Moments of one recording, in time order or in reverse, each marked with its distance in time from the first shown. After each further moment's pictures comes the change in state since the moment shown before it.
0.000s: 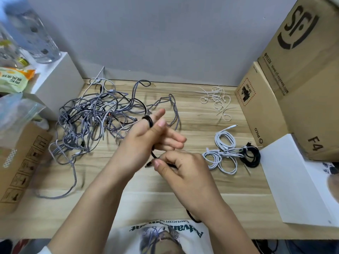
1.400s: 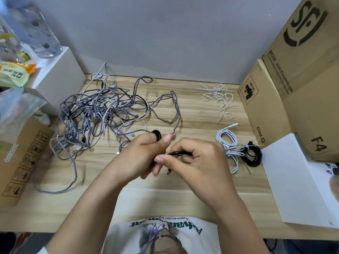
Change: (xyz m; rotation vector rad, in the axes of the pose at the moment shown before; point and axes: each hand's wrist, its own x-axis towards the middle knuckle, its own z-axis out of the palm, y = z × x) left_hand -0.011 -0.009 -0.007 0.311 -0.077 -0.164; right_hand 0.006 0.002 -0.020 0.102 0.123 -0.099
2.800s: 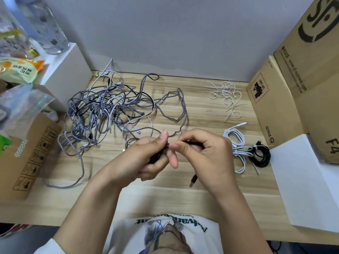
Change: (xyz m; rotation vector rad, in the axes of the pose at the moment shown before) left_hand -0.002 -0.015 -0.015 -0.371 -0.264 -0.043; right_hand 0.012 0.015 0.009 0.121 0.106 0.038
